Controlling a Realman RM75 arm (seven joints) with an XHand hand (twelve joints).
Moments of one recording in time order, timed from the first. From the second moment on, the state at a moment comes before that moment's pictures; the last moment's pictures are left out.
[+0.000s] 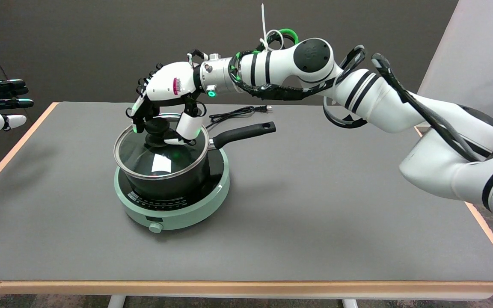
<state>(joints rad) 1.23 -1.22 -2.58 0.98 -1.23 0.64 2.16</state>
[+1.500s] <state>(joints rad) 1.22 -1.26 -2.58 0.94 -1.24 0.60 2.16</state>
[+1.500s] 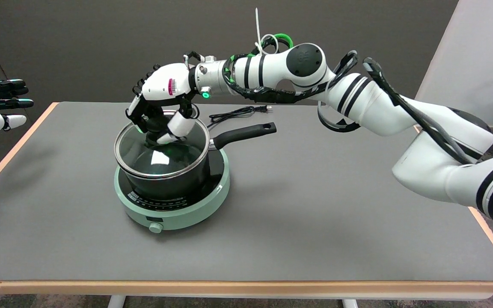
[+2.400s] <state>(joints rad) 1.21 -1.25 -2.58 0.95 -1.22 0.59 2.16</state>
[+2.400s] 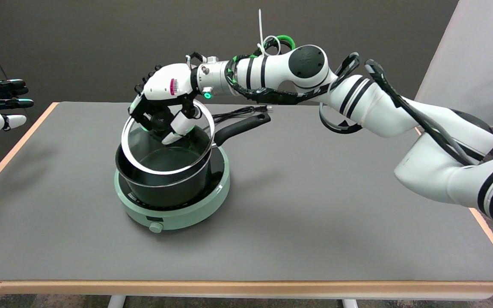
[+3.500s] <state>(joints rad) 1.28 -1.20 -2.54 1.00 -1.24 0.58 2.15</state>
